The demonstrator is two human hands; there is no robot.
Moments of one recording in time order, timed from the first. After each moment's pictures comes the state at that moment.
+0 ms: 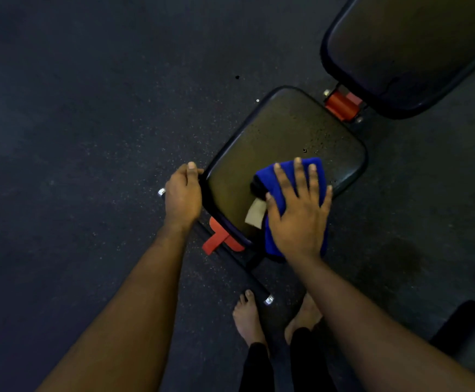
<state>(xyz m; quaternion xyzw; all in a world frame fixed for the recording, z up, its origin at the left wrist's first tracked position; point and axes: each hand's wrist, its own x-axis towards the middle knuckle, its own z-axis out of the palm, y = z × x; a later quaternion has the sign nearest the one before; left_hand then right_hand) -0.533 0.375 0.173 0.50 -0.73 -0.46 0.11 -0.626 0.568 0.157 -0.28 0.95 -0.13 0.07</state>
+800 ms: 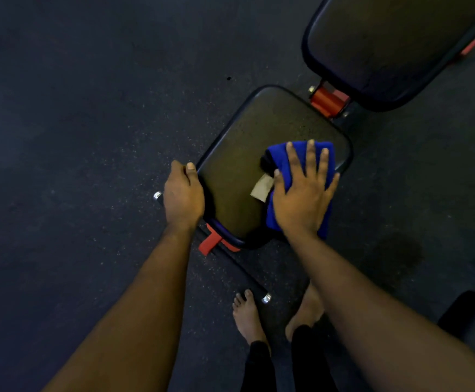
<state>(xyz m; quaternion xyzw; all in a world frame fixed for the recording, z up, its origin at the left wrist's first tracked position) -0.554 0.399 0.174 0.53 -0.76 -0.37 0.10 -0.662 0.566 0.154 -0.18 0.97 -0.17 0.06</state>
